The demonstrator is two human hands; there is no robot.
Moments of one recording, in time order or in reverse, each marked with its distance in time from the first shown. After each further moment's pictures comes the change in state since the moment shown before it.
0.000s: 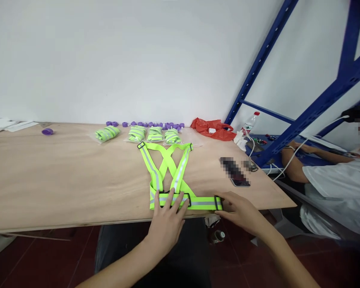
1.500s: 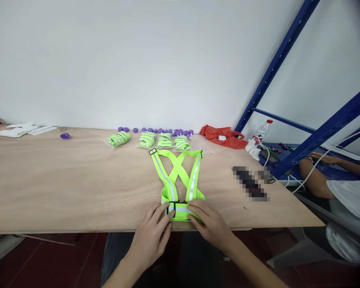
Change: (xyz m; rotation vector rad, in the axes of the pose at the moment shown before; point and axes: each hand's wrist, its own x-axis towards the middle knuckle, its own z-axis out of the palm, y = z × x) left_hand -0.048 -0.057 -0.023 -0.181 0.207 -0.059; right_hand 0.054 -0.083 0.092 -0.031 0.237 -0.491
